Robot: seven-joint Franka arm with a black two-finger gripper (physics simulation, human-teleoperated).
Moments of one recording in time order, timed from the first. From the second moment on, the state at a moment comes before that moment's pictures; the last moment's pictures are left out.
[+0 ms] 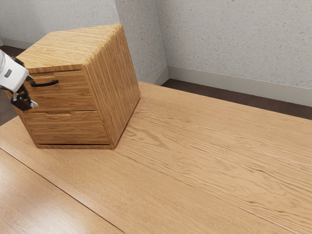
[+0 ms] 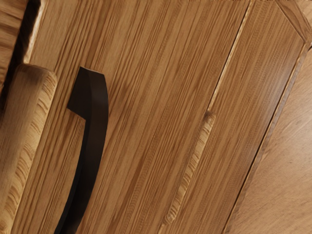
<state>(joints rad) 0.30 -0.27 0.25 -1.96 0.20 2.36 1.18</state>
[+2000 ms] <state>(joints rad) 0.54 -0.64 0.02 -2.41 0.10 2.49 1.11</state>
